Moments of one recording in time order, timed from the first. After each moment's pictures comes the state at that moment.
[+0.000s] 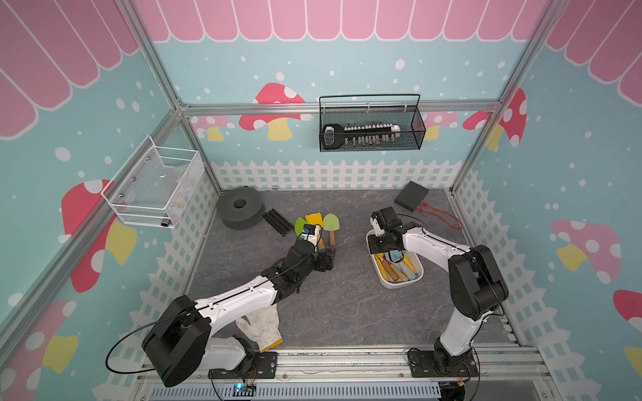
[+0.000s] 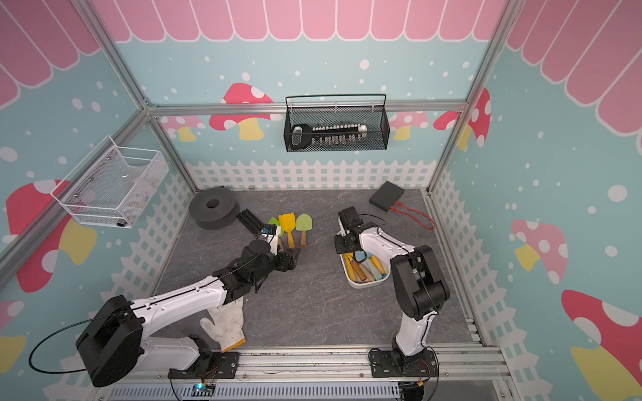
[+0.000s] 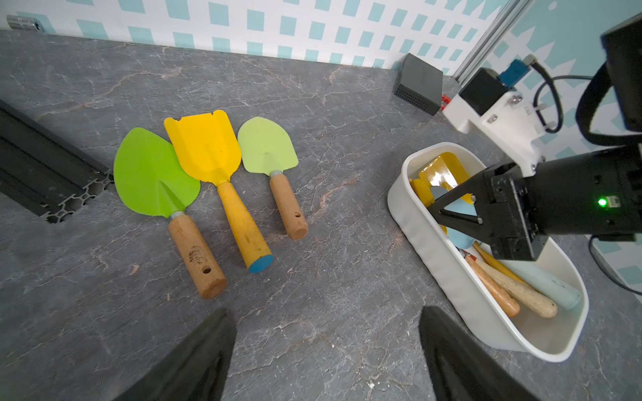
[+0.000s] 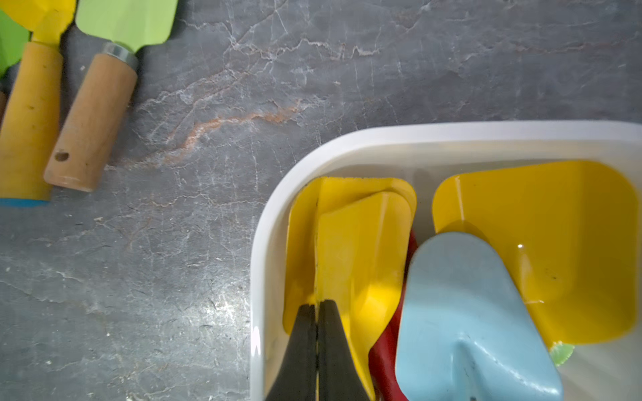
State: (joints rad) left arm -0.70 1.33 0.70 0.13 -0.16 -0.42; right arm 0.41 1.77 1.21 -0.52 -0.02 0.20
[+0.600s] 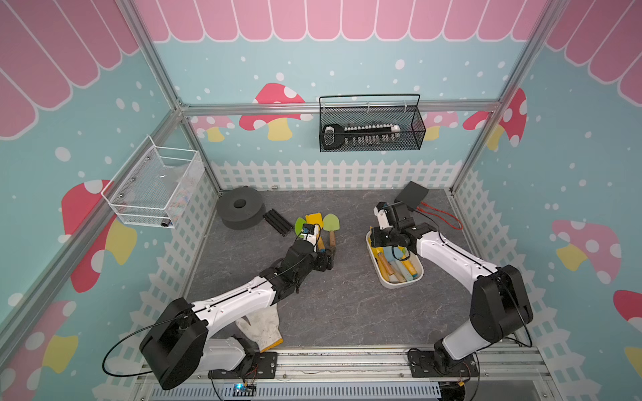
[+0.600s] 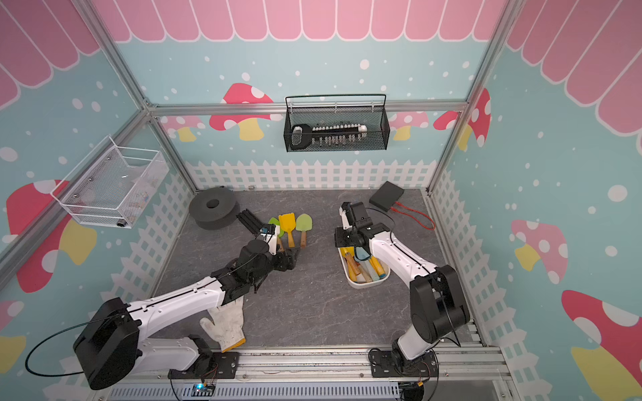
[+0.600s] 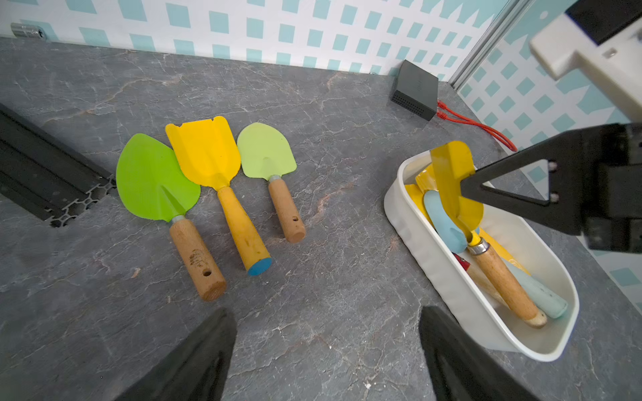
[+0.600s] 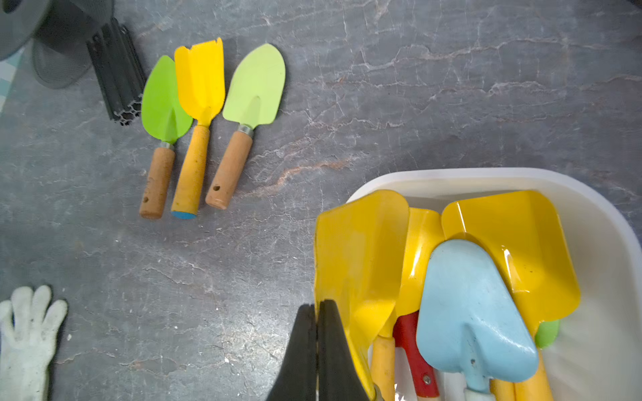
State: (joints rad) left arm -0.70 1.31 0.70 0.13 -0.16 -0.42; right arm 0.41 1.57 1.16 -0.47 -0.13 0.28
